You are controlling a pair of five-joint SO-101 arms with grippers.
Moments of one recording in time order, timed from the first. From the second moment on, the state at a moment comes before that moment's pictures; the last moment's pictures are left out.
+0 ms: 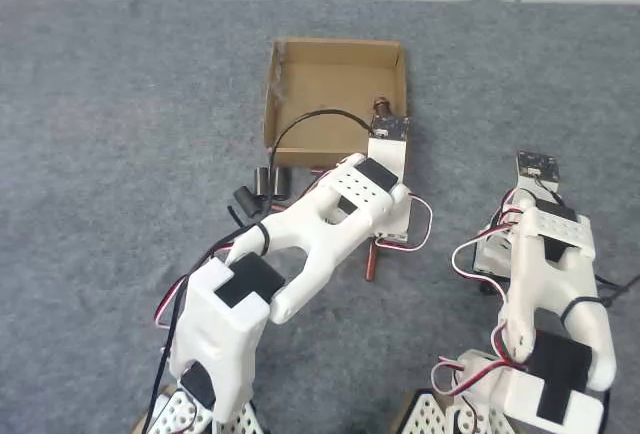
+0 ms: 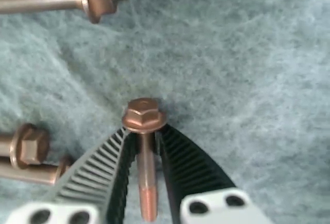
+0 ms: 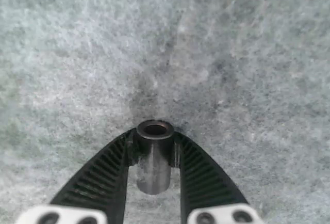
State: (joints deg) left arm 34.9 27.8 5.5 64.4 37.0; right arm 15.3 -10.3 49.3 56.2 6.7
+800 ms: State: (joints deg) left arm 32.1 2.4 27.5 57.8 36.7; right arm 15.3 -10.3 49.3 56.2 6.7
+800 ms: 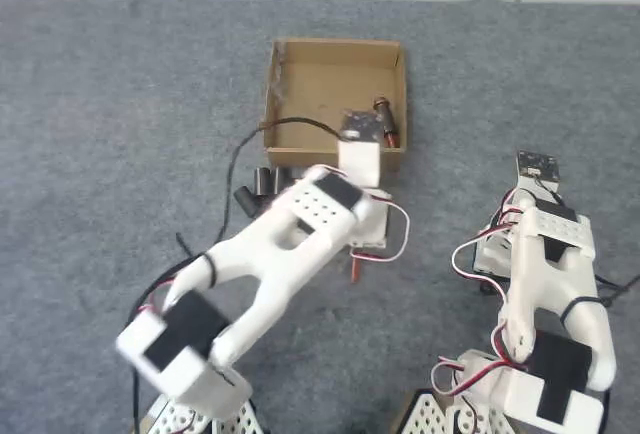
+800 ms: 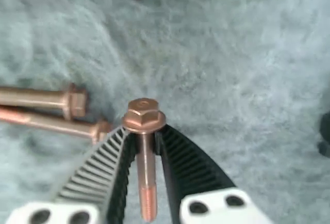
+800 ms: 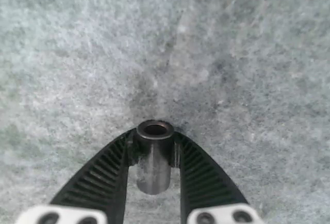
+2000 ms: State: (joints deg) left arm -2.6 -50.9 79.7 43.4 21.1; right arm 0.2 -10.0 49.6 9.1 6.7
